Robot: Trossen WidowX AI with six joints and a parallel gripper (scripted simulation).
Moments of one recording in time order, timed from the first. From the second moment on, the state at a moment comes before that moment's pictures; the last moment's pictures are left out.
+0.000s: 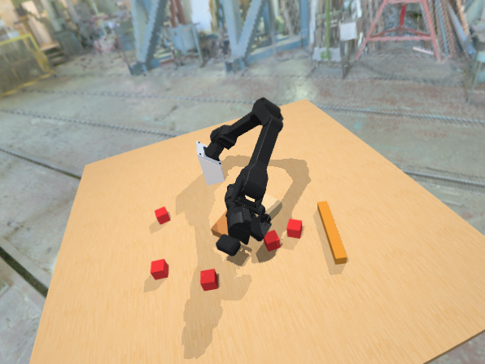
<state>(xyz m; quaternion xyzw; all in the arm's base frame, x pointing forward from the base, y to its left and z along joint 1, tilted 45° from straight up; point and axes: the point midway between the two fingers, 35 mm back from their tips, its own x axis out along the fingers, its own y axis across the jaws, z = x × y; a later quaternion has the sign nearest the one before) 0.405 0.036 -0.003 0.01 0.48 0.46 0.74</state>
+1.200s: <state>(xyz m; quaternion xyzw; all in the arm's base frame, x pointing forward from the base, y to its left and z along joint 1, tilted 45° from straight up) 0.369 0.008 -0.034 0.02 0.48 0.46 0.75</state>
